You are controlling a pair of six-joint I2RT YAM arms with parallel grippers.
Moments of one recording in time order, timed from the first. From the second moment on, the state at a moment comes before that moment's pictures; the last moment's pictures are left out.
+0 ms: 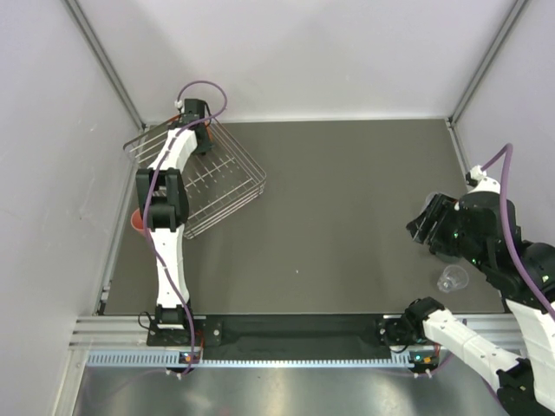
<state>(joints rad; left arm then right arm) -0.03 2.37 2.10 -0.61 -0.23 -0.34 0.46 0.74 1.40 -1.35 0.27 0.67</state>
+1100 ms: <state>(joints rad) -0.01 1.86 1.81 -0.61 -0.07 -0.43 0.46 0.88 1.48 -1.34 0.19 0.52</state>
